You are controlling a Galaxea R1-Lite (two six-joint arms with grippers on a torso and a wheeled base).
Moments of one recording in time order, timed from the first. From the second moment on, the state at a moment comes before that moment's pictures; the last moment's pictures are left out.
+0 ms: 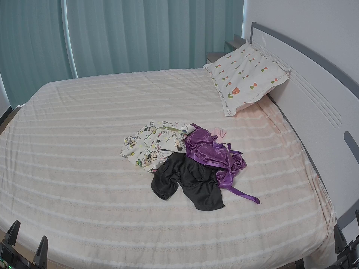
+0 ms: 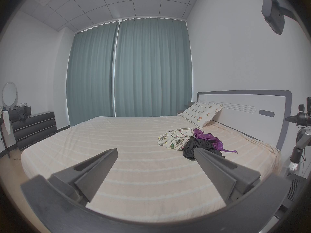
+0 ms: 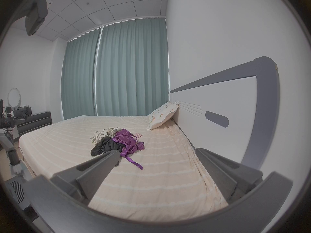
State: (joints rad) left arm 0.00 0.02 -0.02 0.00 -0.02 0.00; right arm 0.00 0.02 -0.02 0.00 -0.01 -0.01
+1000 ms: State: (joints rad) left arm 0.00 0.02 -0.02 0.00 -0.02 0.00; right arm 0.02 0.32 -0.24 0.01 0.20 0.12
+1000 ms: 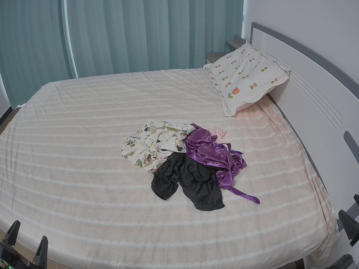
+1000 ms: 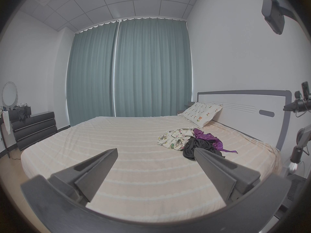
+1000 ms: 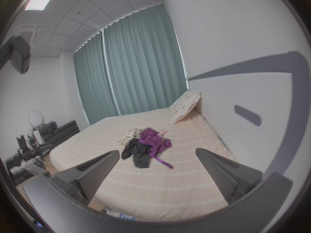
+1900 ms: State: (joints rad) left arm 0.00 0.02 -0.02 0.00 -0.02 0.00; right arm 0.26 1.65 -0.35 -0.81 0.30 0.56
